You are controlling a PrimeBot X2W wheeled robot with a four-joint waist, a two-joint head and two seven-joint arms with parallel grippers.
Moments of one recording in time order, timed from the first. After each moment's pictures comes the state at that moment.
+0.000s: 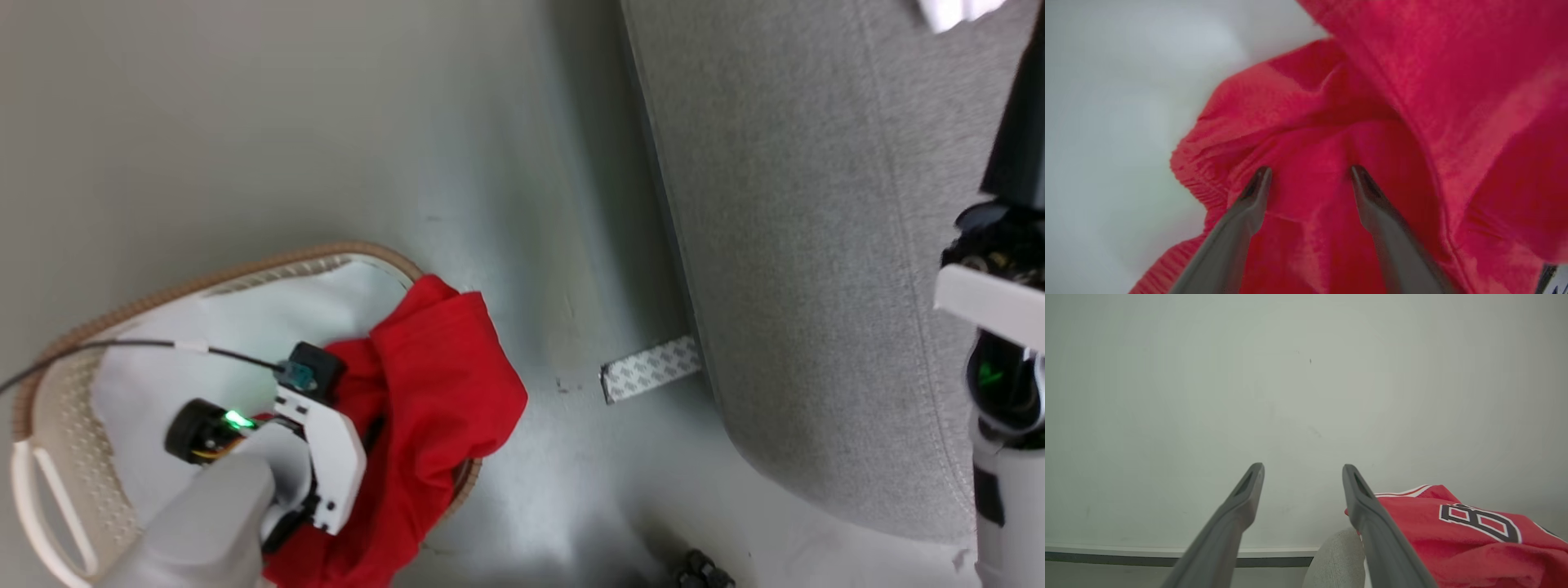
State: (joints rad) left arm -0.70 0.36 -0.80 0.82 -0.51 -0.13 0.14; right arm -0.62 -0.05 0.02 -0.15 0.37 0.13 -0.26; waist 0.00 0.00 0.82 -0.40
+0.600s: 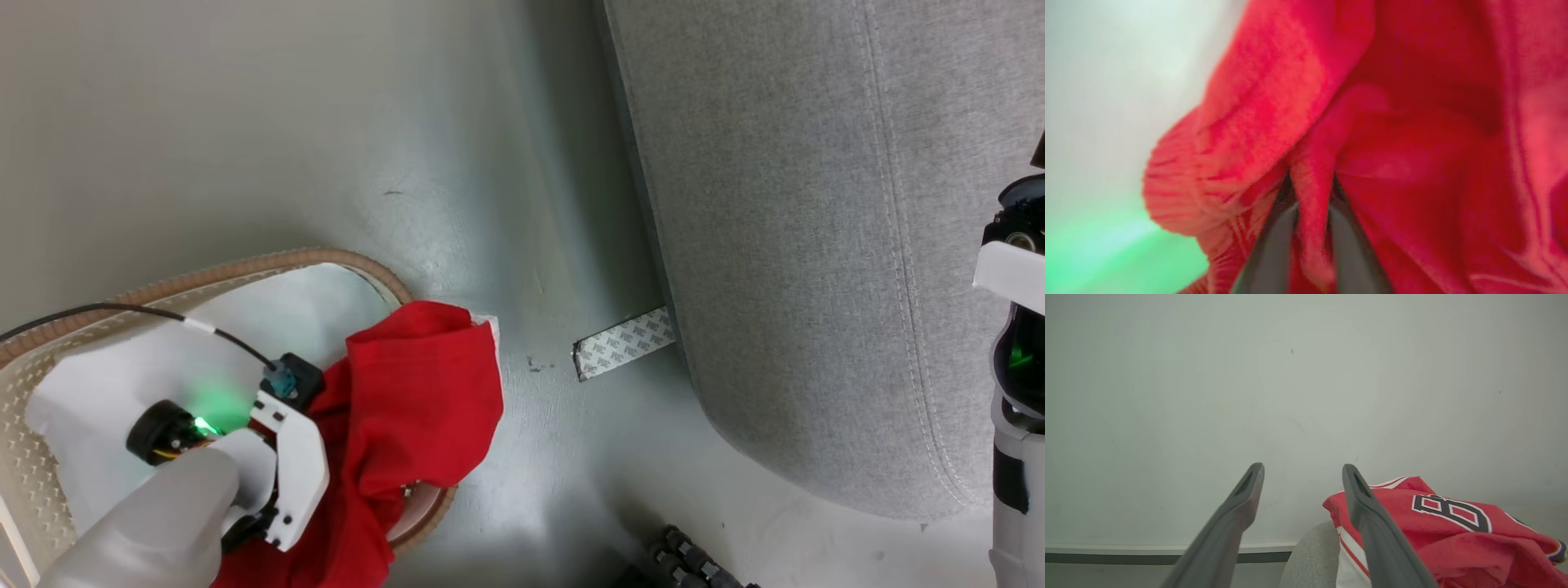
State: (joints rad) left arm -0.80 0.46 -1.09 0.89 -0.65 -0.13 0.28; right arm -0.66 -0.05 -0.01 -0.17 0.41 0.13 -0.26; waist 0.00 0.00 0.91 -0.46
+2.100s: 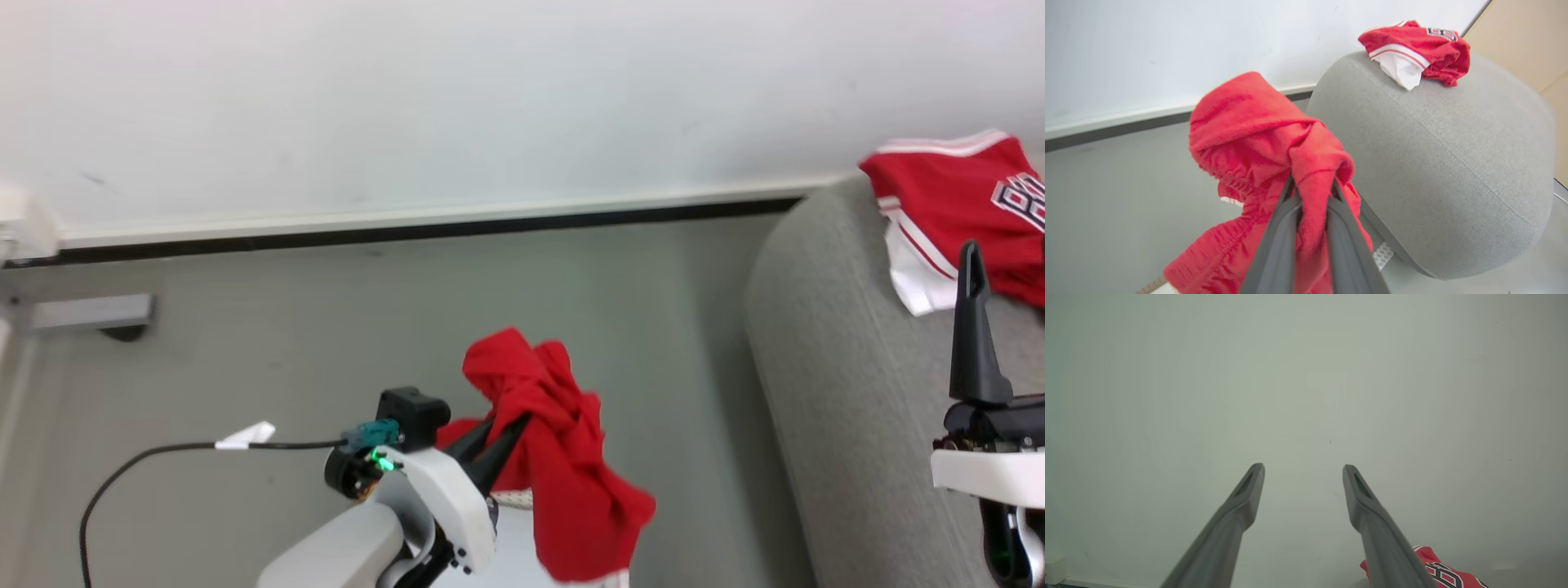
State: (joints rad) left arm -0.66 0.25 -1.05 0.66 -0.88 -0.11 -0.26; right arm -0.26 -0.16 -0.04 -0.02 0.30 0.13 -0.26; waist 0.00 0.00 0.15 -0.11
